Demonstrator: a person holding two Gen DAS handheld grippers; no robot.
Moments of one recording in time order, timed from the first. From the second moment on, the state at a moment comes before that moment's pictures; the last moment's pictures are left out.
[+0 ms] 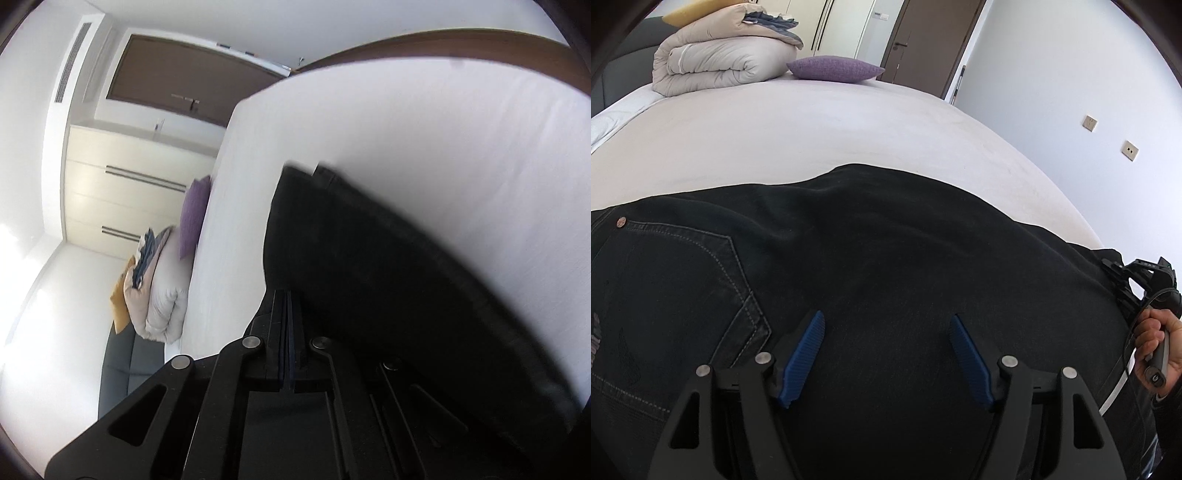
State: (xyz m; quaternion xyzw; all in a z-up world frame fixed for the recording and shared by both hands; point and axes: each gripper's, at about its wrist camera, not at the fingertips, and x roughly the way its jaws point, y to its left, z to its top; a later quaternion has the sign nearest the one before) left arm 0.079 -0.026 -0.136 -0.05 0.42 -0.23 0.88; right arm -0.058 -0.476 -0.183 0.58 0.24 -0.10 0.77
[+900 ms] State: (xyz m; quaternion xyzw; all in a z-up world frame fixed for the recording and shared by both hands) left arm 0.225 0.106 -0.147 -0.06 0.47 -0.14 0.87; right arm -0.014 -0.386 -0.198 0.52 0.36 -0.02 0.77
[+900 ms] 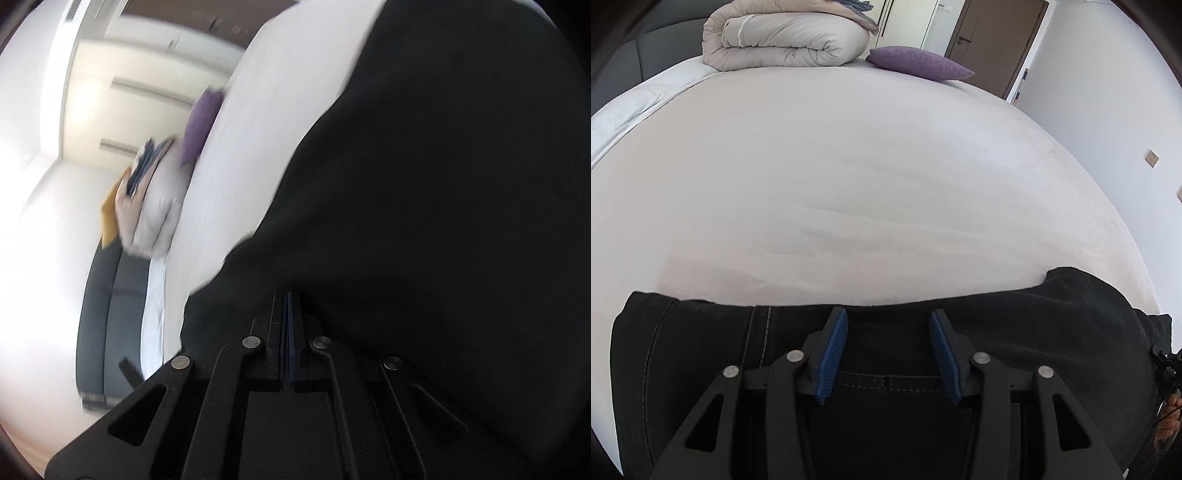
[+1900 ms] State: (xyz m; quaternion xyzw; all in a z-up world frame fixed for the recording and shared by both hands) left arm 0.118 0.066 -0.141 -0.02 0.45 -0.12 0.88; right arm -0.124 -0.474 -0.214 0.55 0.32 -0.03 0.77
